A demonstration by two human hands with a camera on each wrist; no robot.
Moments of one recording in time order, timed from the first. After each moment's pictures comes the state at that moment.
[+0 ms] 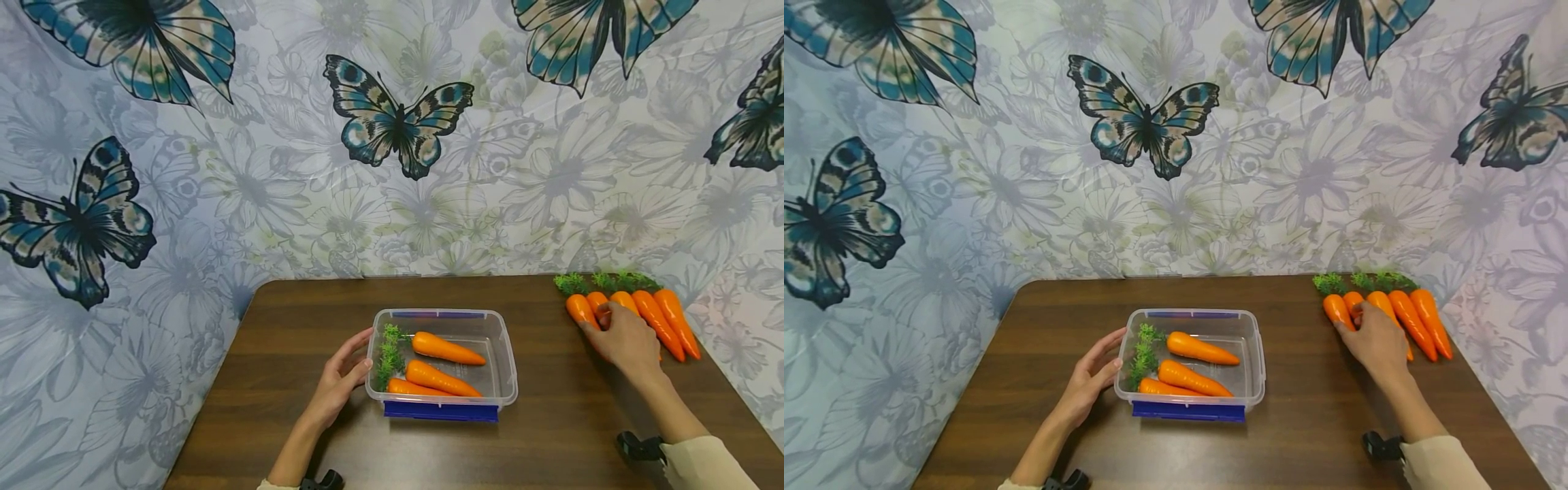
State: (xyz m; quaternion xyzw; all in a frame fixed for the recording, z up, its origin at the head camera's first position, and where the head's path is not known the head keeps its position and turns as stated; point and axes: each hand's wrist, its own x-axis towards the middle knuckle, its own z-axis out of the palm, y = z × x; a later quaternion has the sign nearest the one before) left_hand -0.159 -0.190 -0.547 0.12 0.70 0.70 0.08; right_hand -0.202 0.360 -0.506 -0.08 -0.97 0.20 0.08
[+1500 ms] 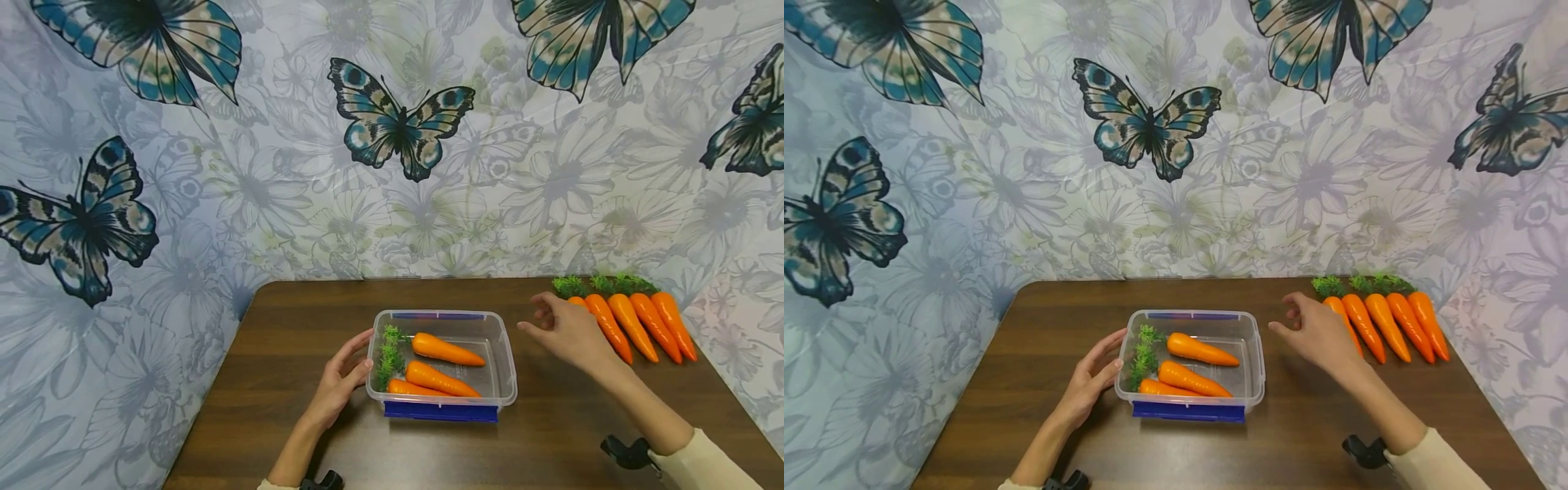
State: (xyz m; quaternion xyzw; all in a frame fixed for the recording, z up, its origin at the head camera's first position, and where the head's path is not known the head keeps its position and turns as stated) left_hand -0.159 -0.192 -0.551 0.13 0.69 0.71 0.06; right_hand -0.188 0.257 -0.441 0.09 -0.96 0.26 0.04
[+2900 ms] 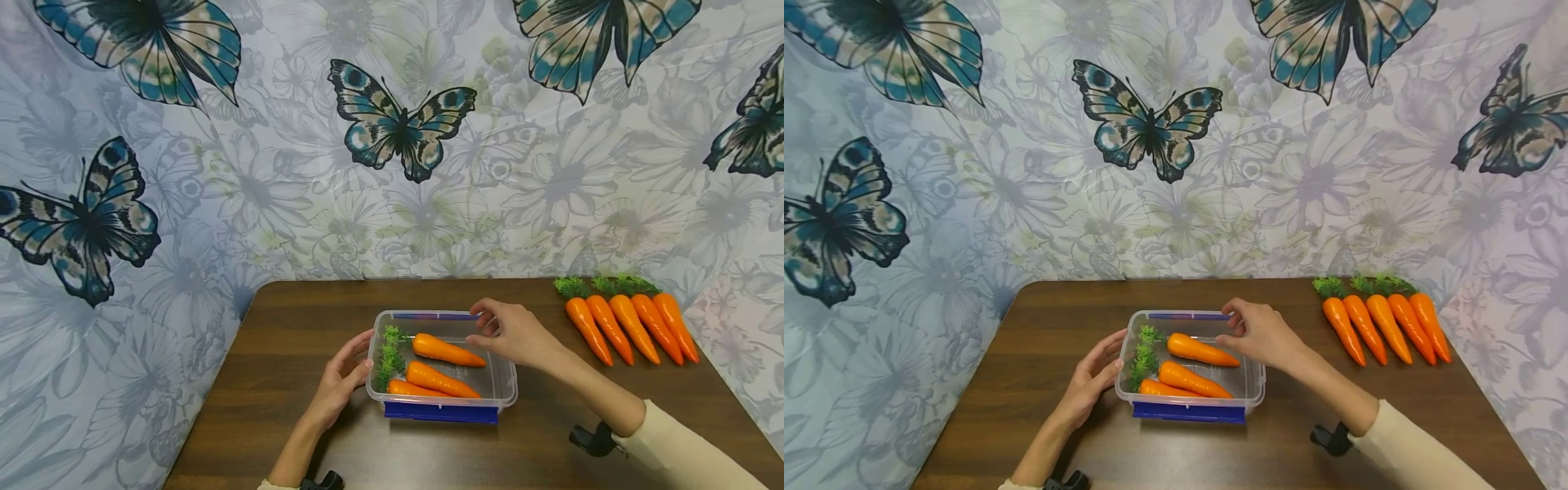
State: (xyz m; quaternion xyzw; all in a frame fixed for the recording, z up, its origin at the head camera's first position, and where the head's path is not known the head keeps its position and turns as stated) left_hand -0.155 -0.189 -0.545 0.13 0.69 0.71 0.07; right_hand -0.199 0.184 -0.427 0.22 -0.92 0.32 -0.05
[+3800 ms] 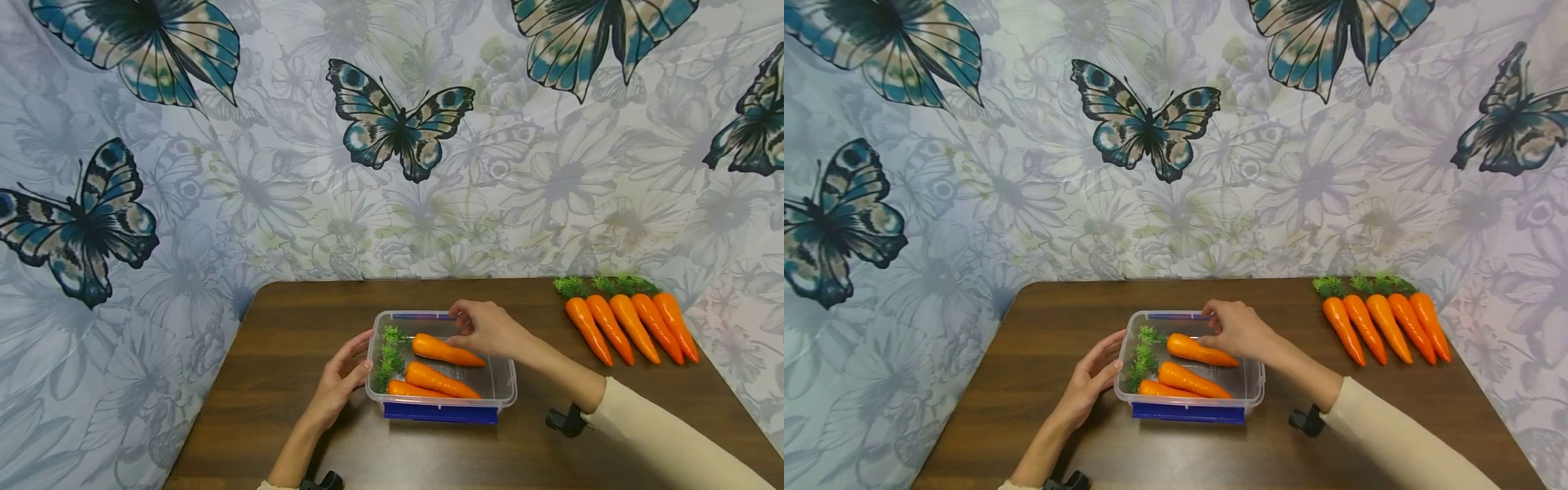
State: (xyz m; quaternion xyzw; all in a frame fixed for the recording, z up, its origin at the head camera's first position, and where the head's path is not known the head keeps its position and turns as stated) left_hand -0.156 -0.189 -0.546 0.12 0.69 0.71 0.07; right_hand -0.220 0.151 -0.438 0.22 -0.92 0.30 -0.09
